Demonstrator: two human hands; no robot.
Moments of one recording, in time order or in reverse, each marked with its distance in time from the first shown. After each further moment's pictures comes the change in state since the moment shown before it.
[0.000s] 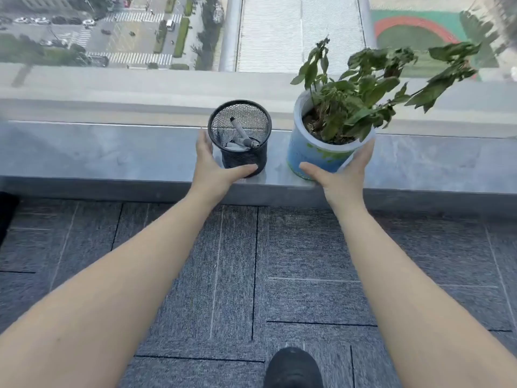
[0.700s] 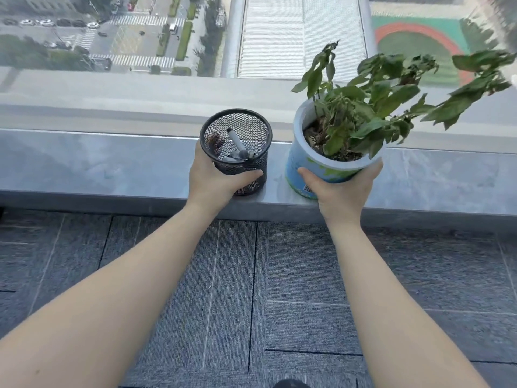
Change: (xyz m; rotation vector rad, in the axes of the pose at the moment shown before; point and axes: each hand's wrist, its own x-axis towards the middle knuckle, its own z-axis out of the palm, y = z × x) left_hand 0.017 0.008 0.007 0.036 0.161 0.071; right_hand 0.026 0.019 0.020 0.027 0.218 -0.217
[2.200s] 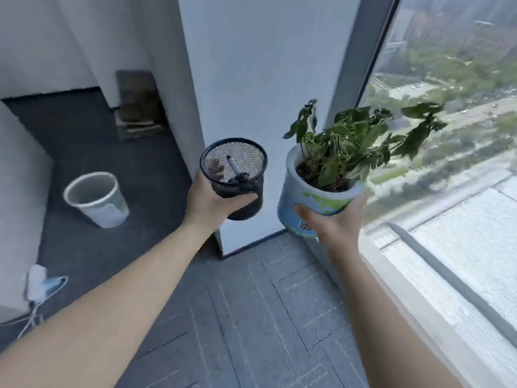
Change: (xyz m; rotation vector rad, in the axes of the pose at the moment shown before) left_hand -0.633 0.505 -0.448 -0.037 1.018 0.030; right_hand -0.419 -0.714 -0.176 0.236 -1.143 -0.376
